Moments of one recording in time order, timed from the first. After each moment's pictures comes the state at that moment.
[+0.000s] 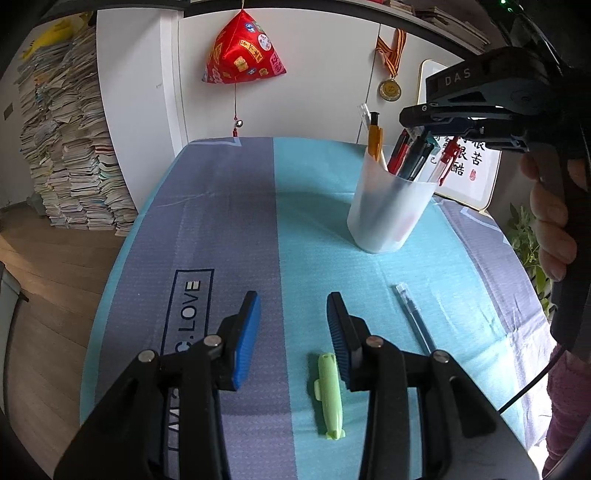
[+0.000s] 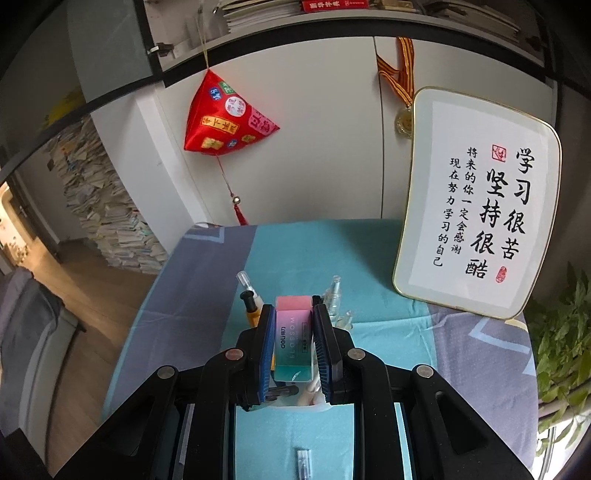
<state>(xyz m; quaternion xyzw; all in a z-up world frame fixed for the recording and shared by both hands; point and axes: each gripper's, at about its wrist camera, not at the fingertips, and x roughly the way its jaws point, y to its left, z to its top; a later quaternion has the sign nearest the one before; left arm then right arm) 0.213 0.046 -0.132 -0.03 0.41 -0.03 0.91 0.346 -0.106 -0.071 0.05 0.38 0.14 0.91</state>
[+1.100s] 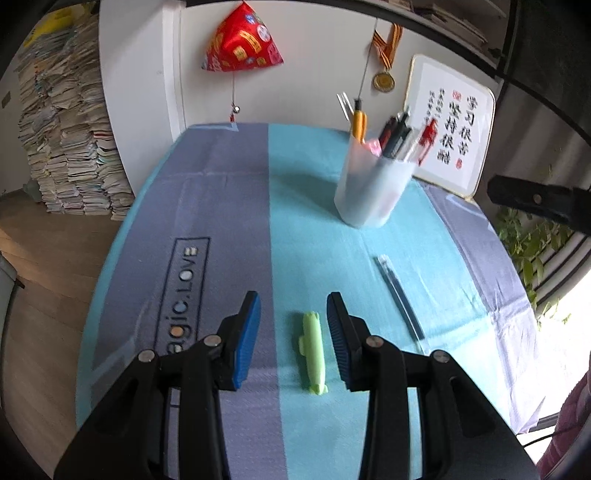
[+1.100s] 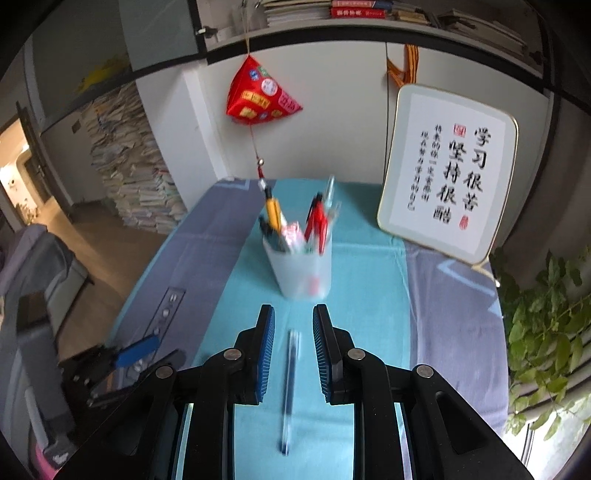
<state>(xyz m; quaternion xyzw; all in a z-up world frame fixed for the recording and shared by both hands) 0.187 0.041 -0.128 -0.04 0.43 -0.04 0.90 0.223 -0.137 -0.067 0.00 0.40 0.17 0.90</state>
